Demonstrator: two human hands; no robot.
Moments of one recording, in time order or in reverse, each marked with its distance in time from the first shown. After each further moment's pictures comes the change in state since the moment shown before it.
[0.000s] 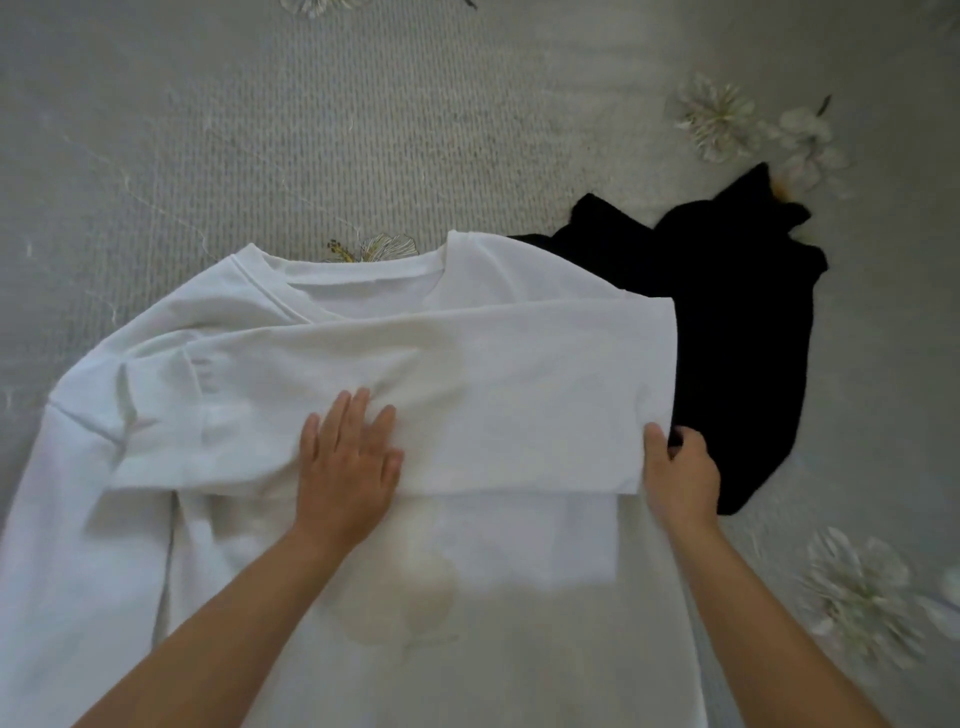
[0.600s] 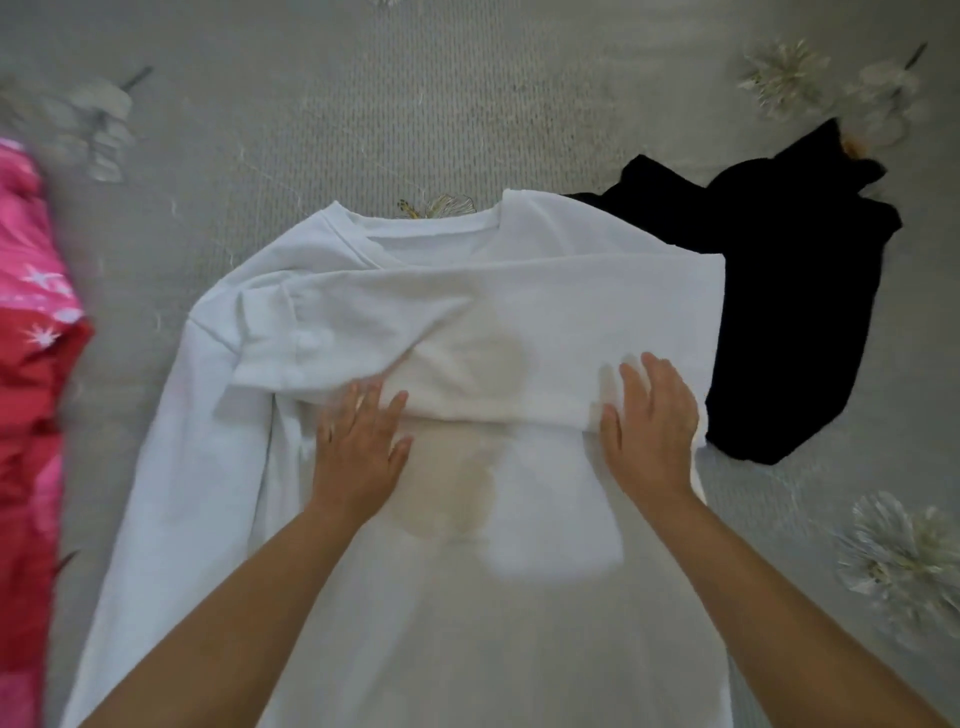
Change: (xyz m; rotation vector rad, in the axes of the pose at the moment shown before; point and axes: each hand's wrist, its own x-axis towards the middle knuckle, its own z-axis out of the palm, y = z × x) left_hand -0.057 -0.006 -0.053 0.060 -0.334 -0.108; right_hand -0.044 0.013 0.026 -0.393 0.209 -0.909
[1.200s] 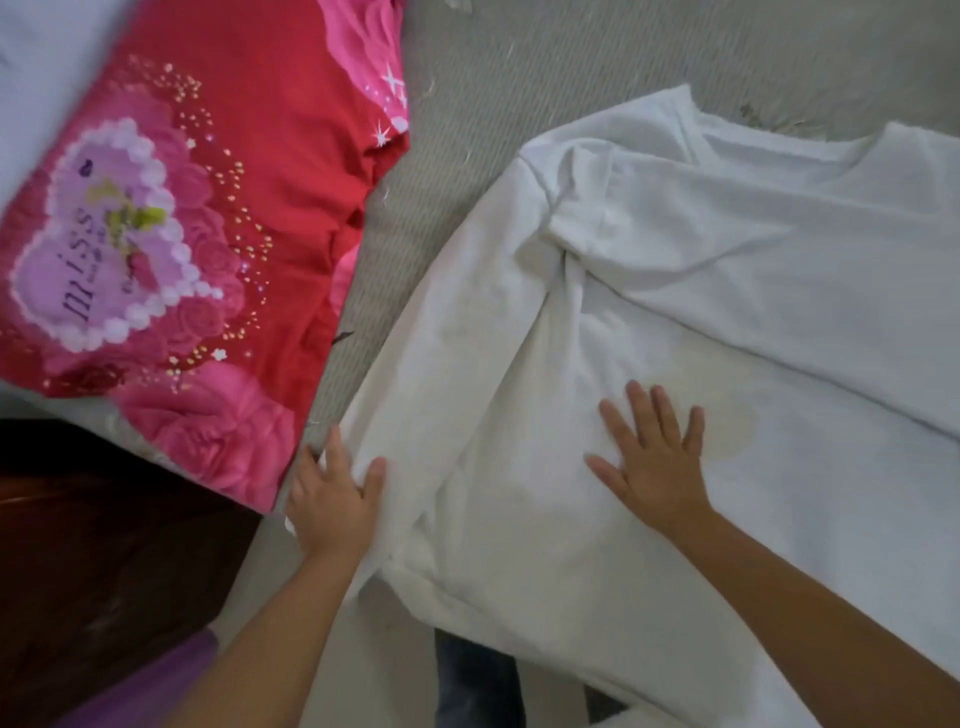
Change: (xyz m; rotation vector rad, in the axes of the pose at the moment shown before) left_hand -0.268 -0.137 0.008 -0.392 -0.134 -1.031; right_hand -0.119 -0.176 0.061 -0.093 -0.611 -0.505
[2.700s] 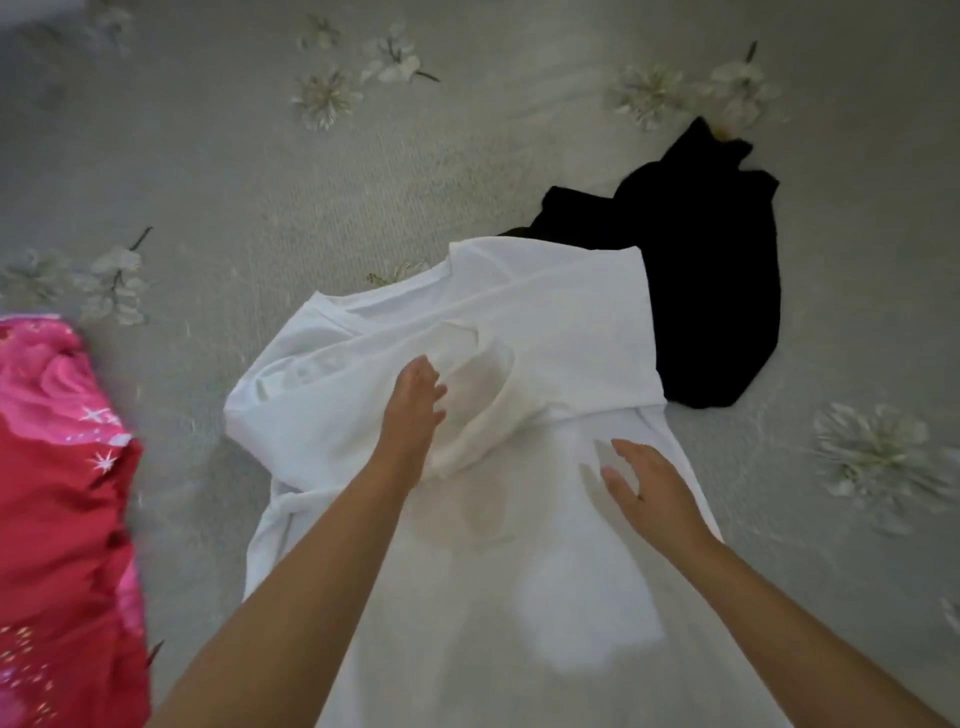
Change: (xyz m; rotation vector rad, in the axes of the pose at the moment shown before) left_hand -0.053 0.392 -0.013 -0.759 -0.611 0.383; right_hand -0.115 0.156 -0.080 0.816 0.236 0.700
